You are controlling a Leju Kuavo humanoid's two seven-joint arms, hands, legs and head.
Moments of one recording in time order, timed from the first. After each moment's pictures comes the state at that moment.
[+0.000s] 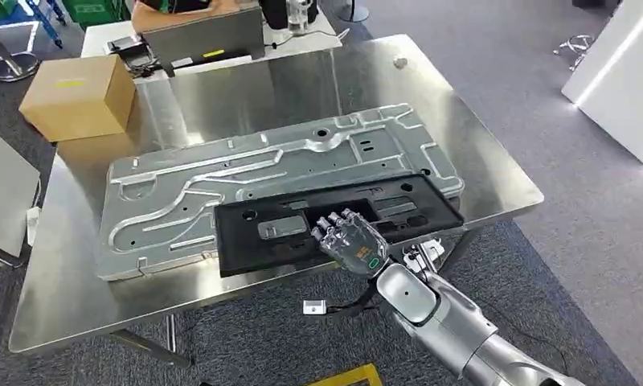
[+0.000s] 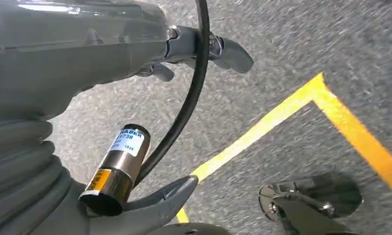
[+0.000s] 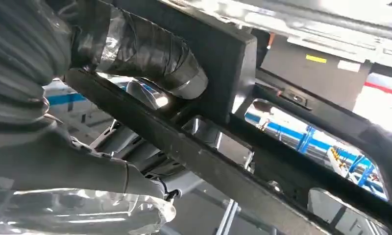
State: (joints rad) left arm -0.05 -0.11 -0.06 -0.18 -0.42 0.32 0.06; right arm -0.61 -0.10 0.92 -1.03 1.57 -0.53 0.08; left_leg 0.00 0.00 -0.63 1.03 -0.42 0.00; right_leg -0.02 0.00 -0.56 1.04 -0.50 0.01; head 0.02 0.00
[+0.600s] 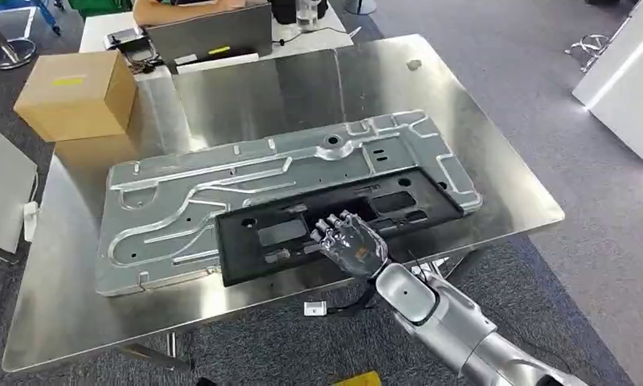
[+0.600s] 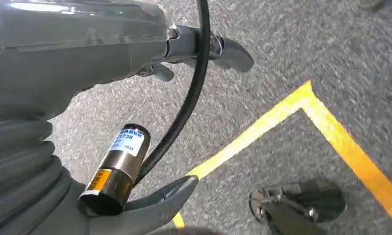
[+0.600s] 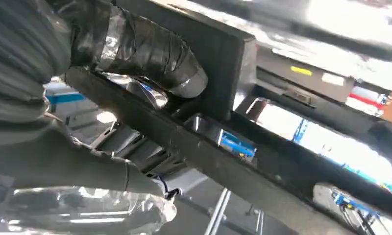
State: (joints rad) left arm -0.05 -0.11 -0.06 -0.18 -0.43 0.31 0.06; right arm -0.61 -0.10 0.94 -1.01 1.57 -0.53 0.08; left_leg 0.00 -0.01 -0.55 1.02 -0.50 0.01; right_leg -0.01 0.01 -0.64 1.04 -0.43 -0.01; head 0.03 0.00
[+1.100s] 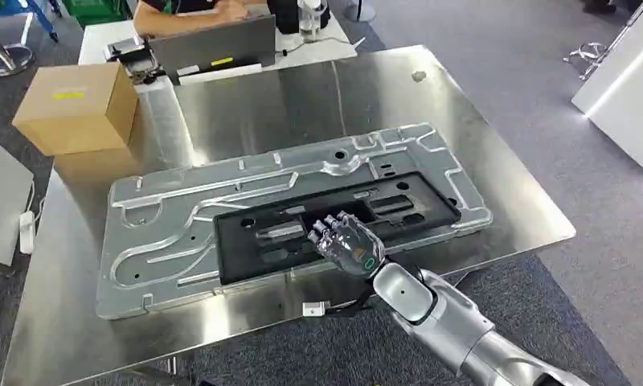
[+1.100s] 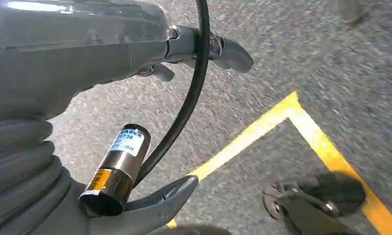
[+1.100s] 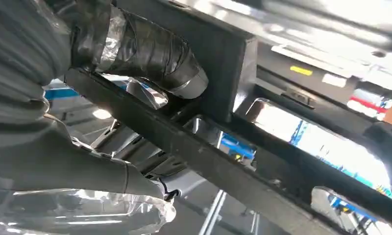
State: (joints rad) left arm -0.04 -0.11 -0.06 -0.18 -0.43 0.31 0.06; right arm -0.62 -0.10 0.94 -1.00 1.57 -0.51 0.08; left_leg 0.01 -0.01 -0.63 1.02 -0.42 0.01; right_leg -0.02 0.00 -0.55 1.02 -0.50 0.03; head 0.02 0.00
